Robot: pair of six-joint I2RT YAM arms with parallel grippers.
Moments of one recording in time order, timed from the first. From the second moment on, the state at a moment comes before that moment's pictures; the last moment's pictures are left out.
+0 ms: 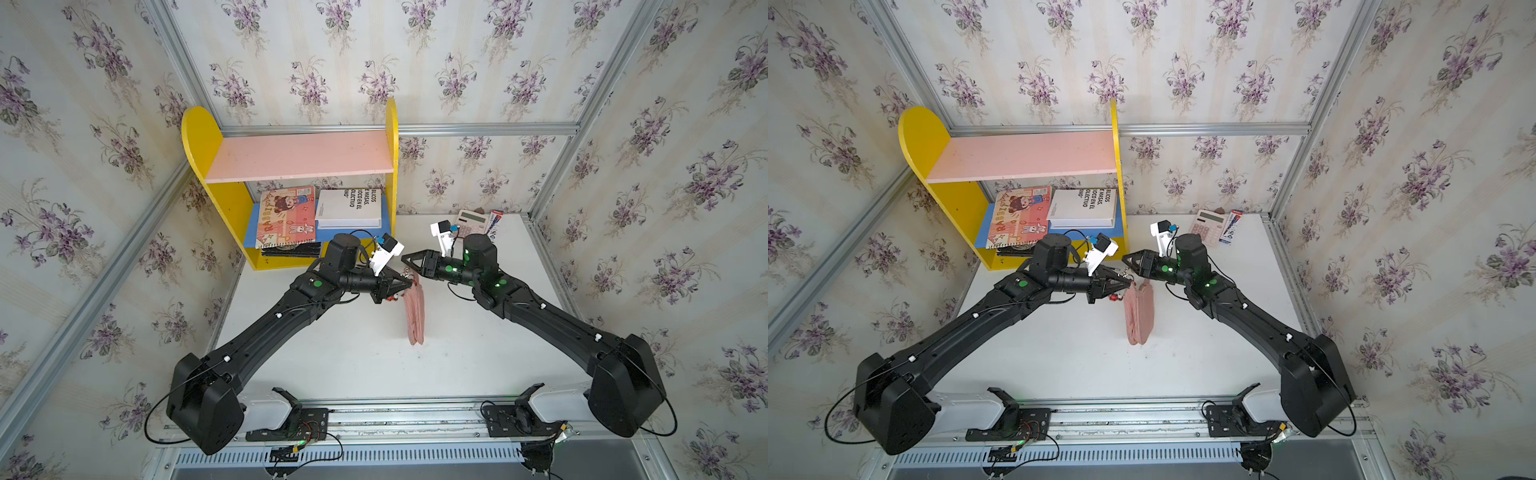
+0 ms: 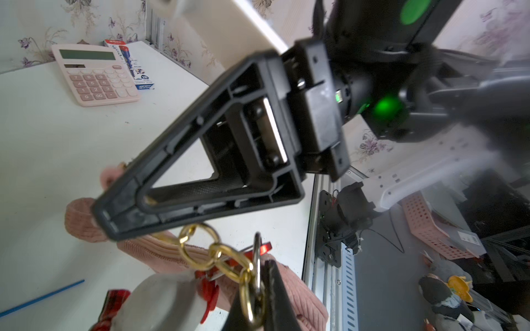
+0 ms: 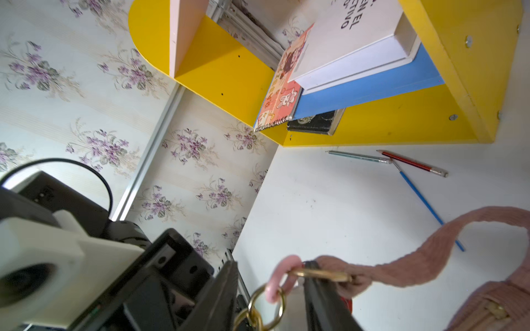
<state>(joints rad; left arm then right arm) -0.57 1.32 1.09 -0.26 0.85 -0.13 0.57 1.39 0.99 0.10 -0.57 0.78</state>
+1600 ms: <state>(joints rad) -0.29 1.36 1.16 -0.59 1.40 0.37 0.57 1.07 0.54 0.55 -0.68 0.38</state>
